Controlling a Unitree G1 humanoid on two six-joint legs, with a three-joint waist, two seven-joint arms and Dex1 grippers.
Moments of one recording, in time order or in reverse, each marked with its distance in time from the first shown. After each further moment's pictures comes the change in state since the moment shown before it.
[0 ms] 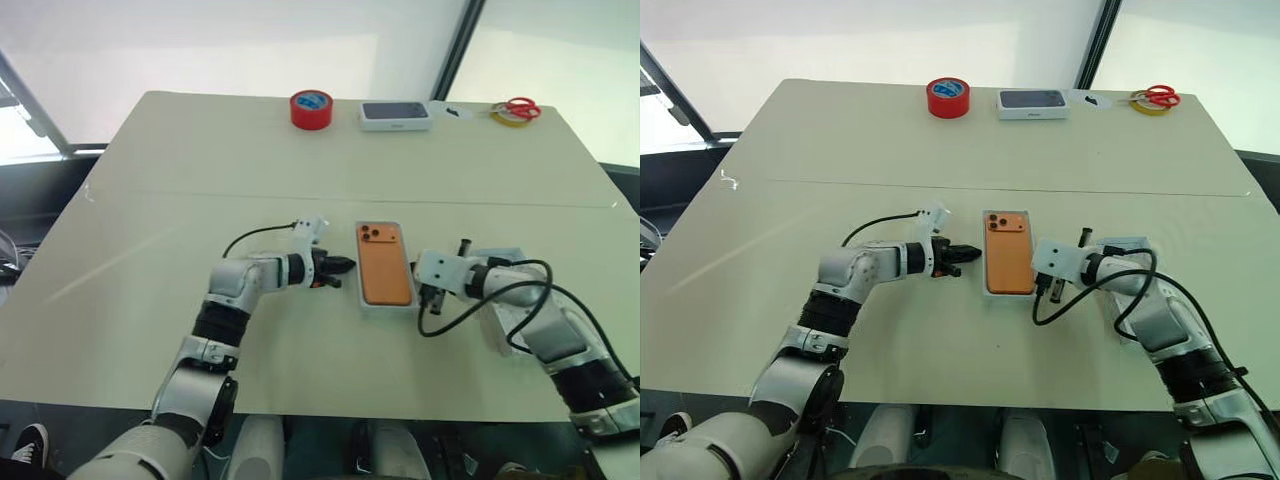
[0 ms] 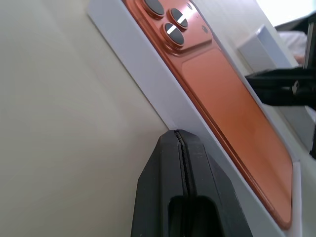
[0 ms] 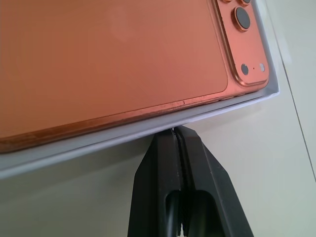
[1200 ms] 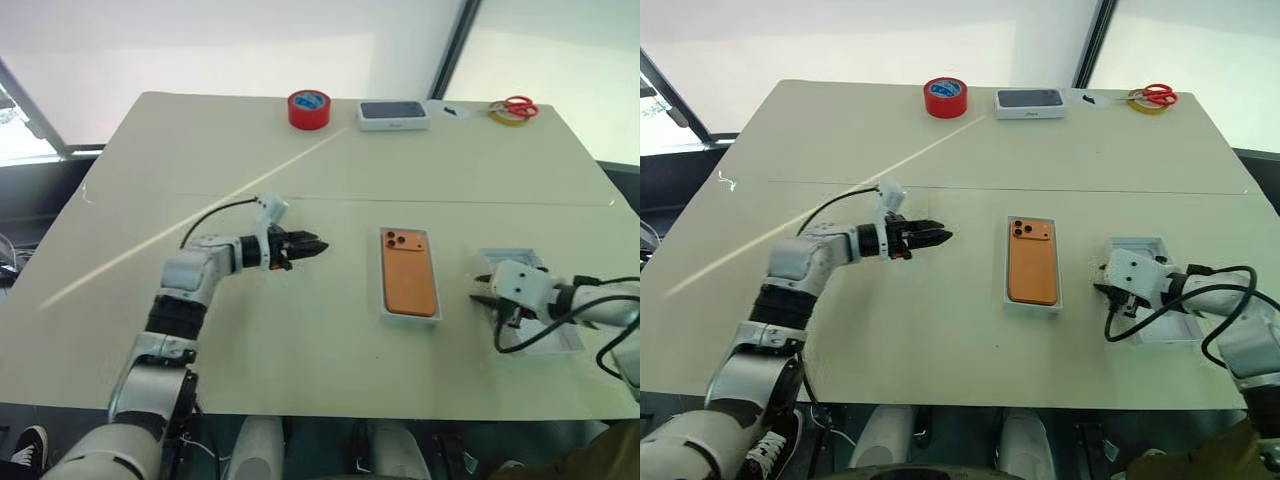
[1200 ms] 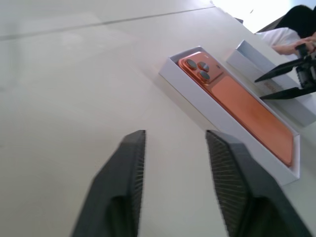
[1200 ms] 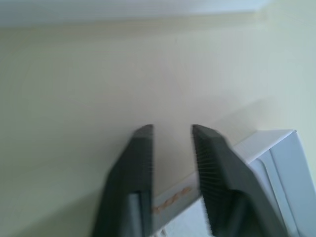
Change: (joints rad) left arm 0.048 0.265 0.089 -0.083 0.013 -0.233 -0.266; right arm 0.233 -0.227 -0.245 0.044 0.158 -0.089 0.095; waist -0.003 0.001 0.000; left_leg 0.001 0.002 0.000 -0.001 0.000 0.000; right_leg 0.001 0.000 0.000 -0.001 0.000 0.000
